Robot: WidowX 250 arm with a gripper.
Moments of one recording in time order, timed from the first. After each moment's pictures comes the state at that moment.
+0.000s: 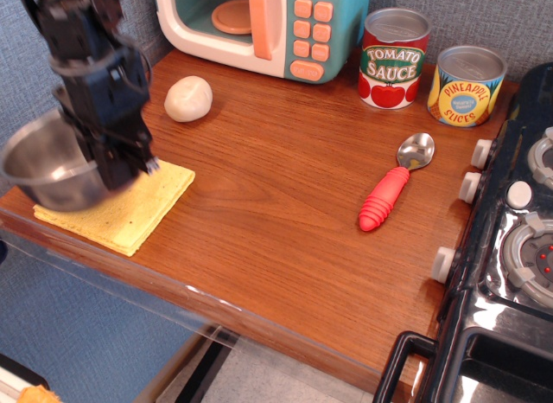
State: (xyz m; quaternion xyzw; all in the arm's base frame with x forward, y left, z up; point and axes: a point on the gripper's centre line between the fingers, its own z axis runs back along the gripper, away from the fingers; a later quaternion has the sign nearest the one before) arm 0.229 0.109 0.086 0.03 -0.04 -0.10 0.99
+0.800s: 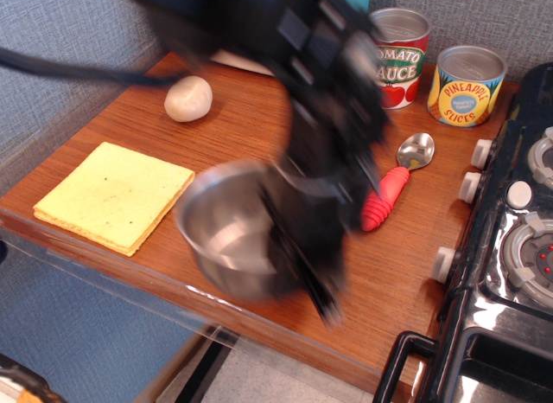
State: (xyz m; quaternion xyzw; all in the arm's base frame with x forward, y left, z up) arm 0.208 -0.071 0.055 0.06 0.02 -0.37 0.93
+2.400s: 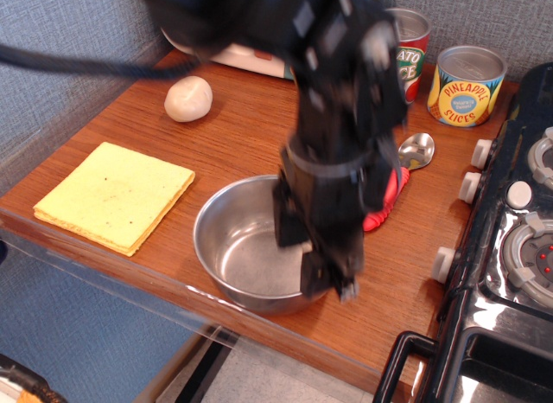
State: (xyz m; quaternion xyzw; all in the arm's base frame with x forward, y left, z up) arm 0.223 -0.067 0.085 0.03 -0.04 -0.36 0.93
